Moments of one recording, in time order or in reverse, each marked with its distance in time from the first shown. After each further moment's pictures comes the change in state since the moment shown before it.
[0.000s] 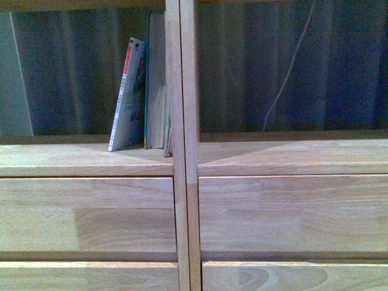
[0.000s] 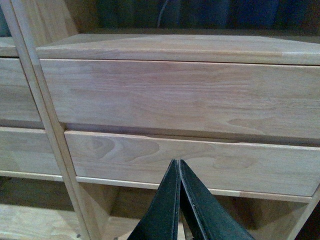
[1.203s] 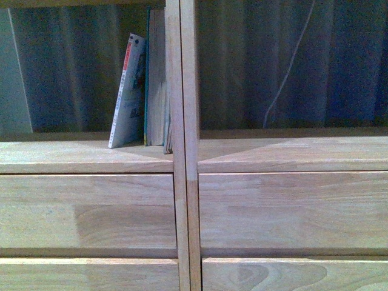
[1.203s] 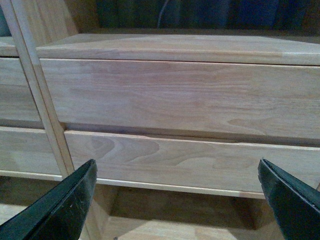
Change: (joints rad) left arm 0.000 0.000 0.000 0.000 0.000 0.003; right arm 0.000 0.000 0.000 0.000 0.000 0.000
